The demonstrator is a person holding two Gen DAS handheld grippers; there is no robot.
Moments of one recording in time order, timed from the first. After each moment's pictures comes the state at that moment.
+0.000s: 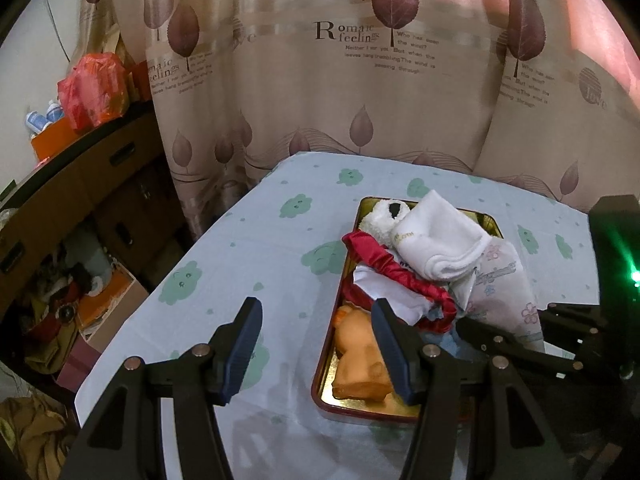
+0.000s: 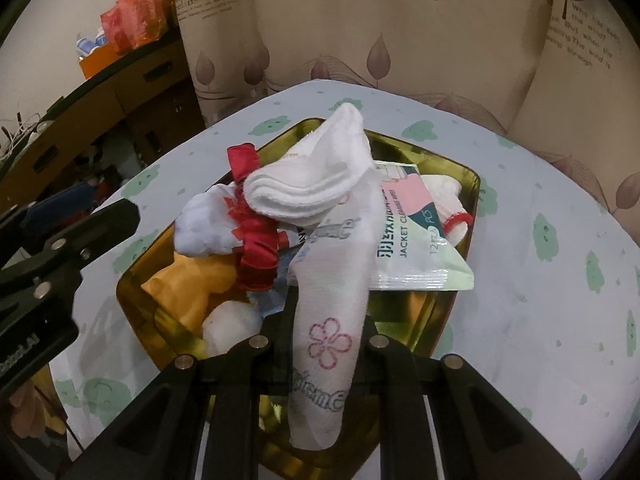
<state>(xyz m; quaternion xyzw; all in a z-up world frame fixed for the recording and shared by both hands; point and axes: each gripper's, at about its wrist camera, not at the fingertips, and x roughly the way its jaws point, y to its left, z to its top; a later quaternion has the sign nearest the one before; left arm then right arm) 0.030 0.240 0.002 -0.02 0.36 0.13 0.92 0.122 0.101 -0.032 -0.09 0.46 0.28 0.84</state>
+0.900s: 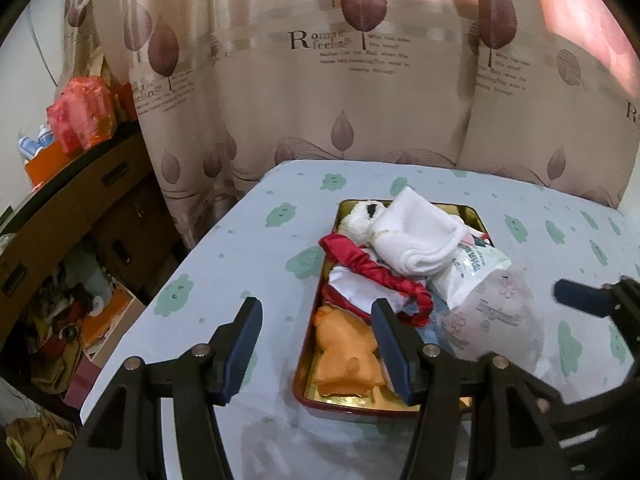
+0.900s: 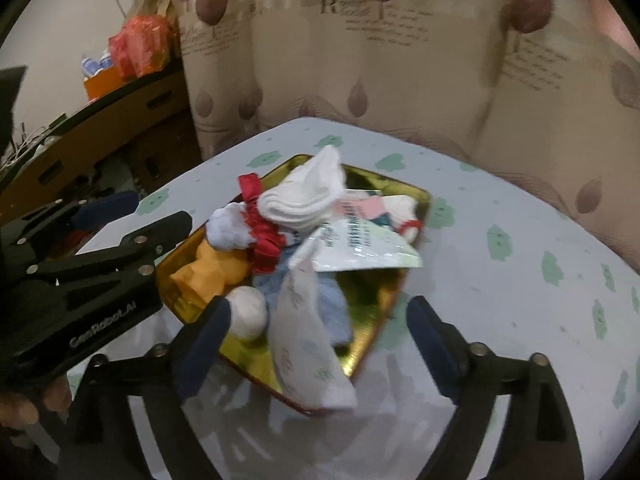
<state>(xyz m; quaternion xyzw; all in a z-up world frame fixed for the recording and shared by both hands) 0.026 0.220 0.005 0.02 0.35 0.11 0.93 0.076 0.066 0.006 -0.08 0.40 0.26 0.88</state>
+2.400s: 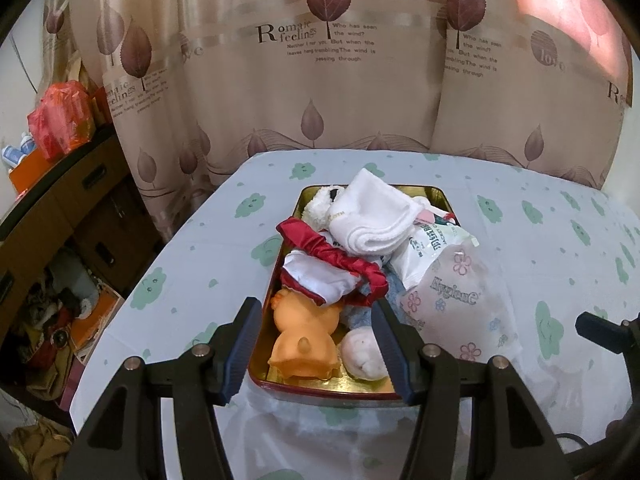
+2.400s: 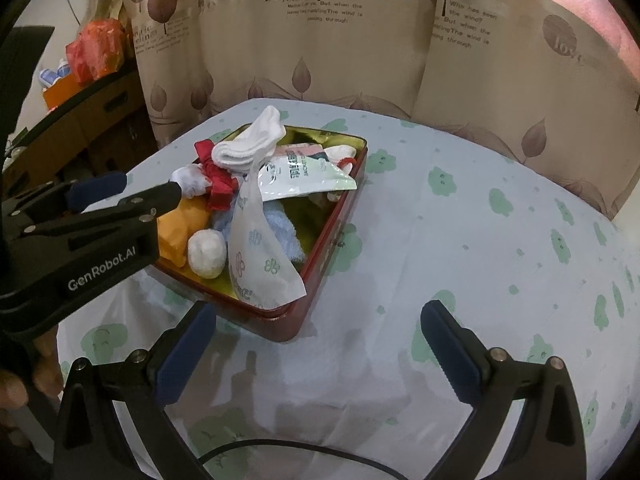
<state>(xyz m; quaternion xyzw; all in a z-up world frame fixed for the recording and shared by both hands) 0.024 0.193 0.000 0.03 0.37 0.08 0.93 0.042 0.033 -0.007 -0.06 0.43 0.17 0.88</state>
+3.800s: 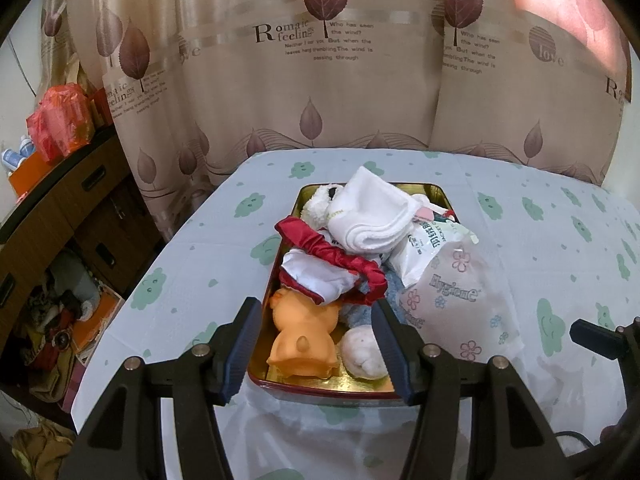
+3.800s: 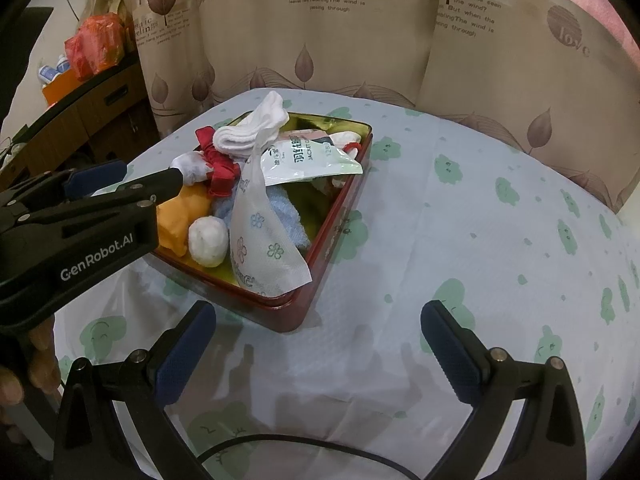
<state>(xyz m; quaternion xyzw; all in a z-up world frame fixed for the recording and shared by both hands) 0.023 0.194 -0.002 0.03 0.37 0.08 0.93 0.040 0.034 -0.015 -0.06 0.44 0.18 0.88</state>
